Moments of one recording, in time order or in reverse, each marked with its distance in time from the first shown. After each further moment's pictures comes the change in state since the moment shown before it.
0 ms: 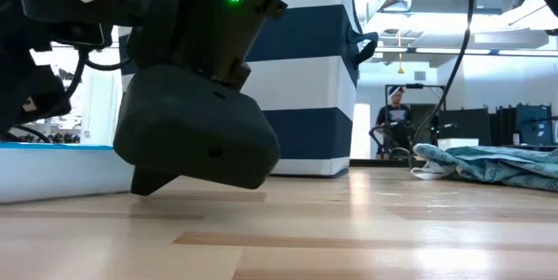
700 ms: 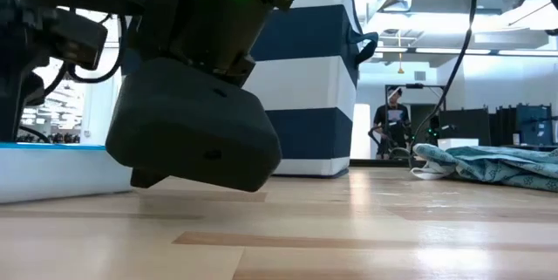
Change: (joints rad) left arm 0.000 0.000 0.094 -0.445 -0.118 -0.245; right arm 0.027 0.001 0.000 -0.001 0.066 0.024
